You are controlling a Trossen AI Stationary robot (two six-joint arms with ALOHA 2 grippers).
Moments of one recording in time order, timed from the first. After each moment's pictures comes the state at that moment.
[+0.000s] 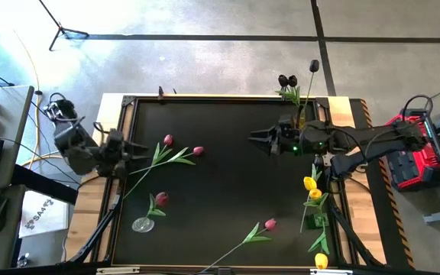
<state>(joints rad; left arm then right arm) -0.83 0.52 0.78 -0.84 -0.99 -0.98 0.14 1.09 1.03 -0.13 0.35 0.56</state>
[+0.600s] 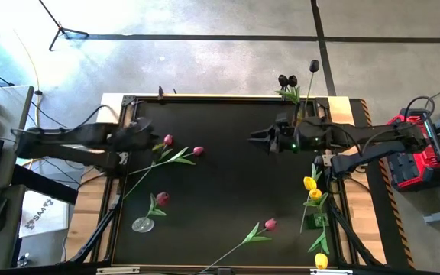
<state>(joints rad) 0.04 0.79 0.78 -0.88 -0.41 -0.69 0.08 1.09 1.03 -0.19 0.24 0.57</state>
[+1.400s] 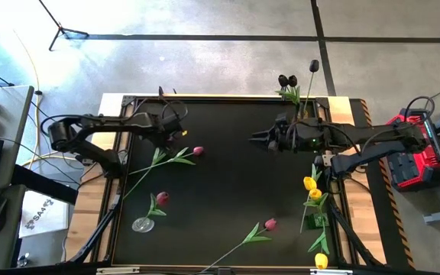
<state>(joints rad) 0.46 1.42 0.73 -0.76 -0.13 -0.43 0.08 1.09 1.03 -0.25 0.27 0.68</state>
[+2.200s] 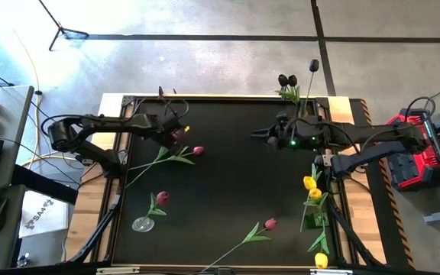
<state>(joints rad) 0.48 1.42 0.69 -0.57 -0.12 -0.36 0.06 1.09 1.03 -0.25 0.28 0.75</state>
